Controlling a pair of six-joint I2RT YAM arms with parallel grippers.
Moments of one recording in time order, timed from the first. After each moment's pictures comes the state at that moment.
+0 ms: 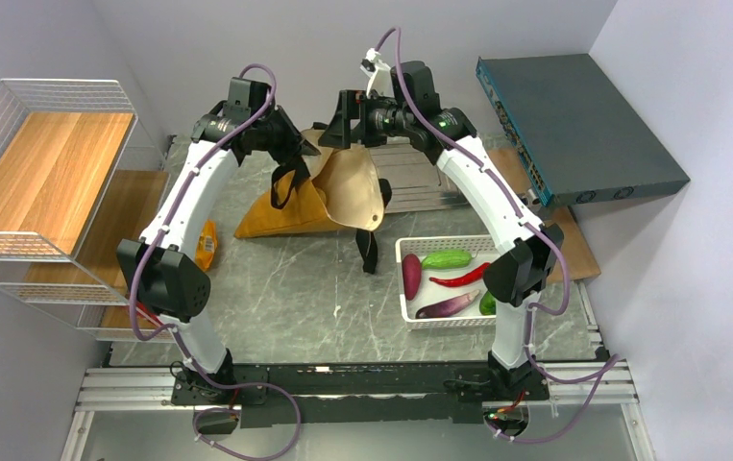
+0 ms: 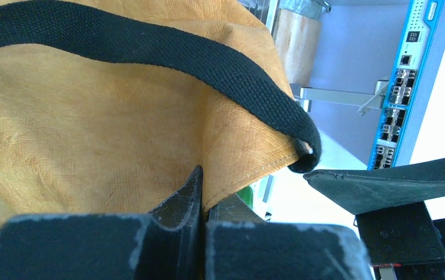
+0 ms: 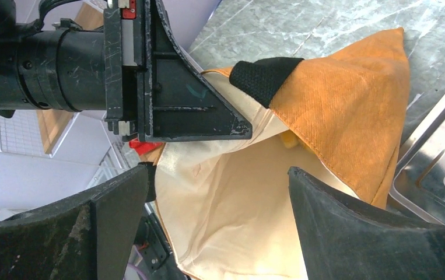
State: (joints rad) left arm -0.27 1.75 1.88 -0.83 0.34 -0.92; right arm 0.54 1.94 2.18 -0.64 -0.50 0.43
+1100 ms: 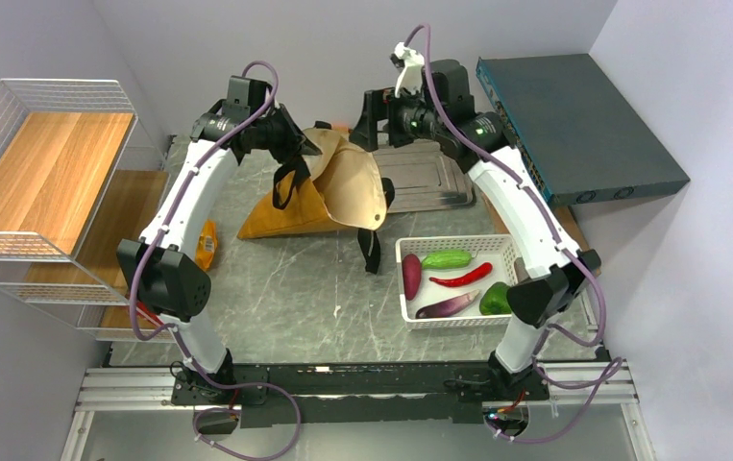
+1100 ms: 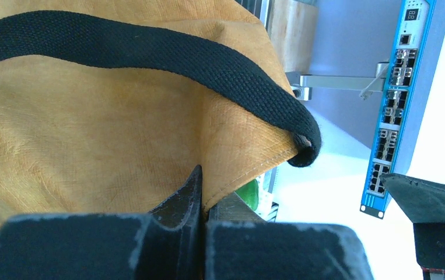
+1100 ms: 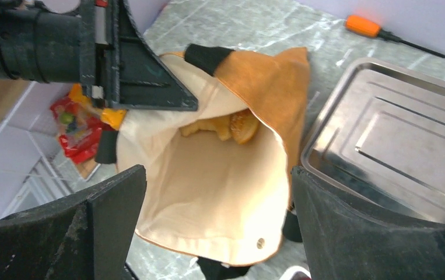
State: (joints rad) left arm -0.27 1.76 1.90 -0.83 0.38 -0.87; right arm 0.52 1.78 2.11 -0.73 -0.32 0.27
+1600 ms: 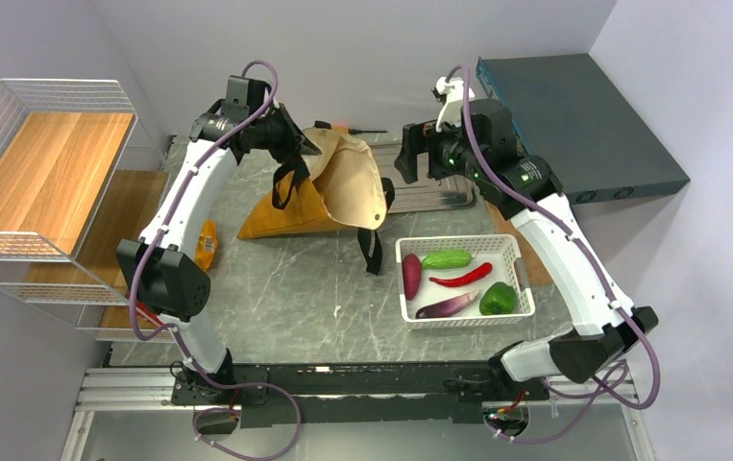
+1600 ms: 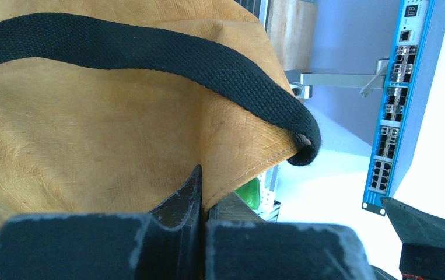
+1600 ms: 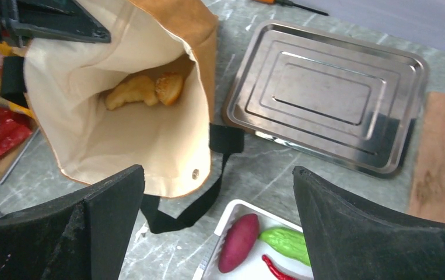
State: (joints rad) left arm -0.26 1.76 1.90 -0.83 0.39 -0.85; right arm 0.50 1.40 1.71 -0.74 -0.05 0.16
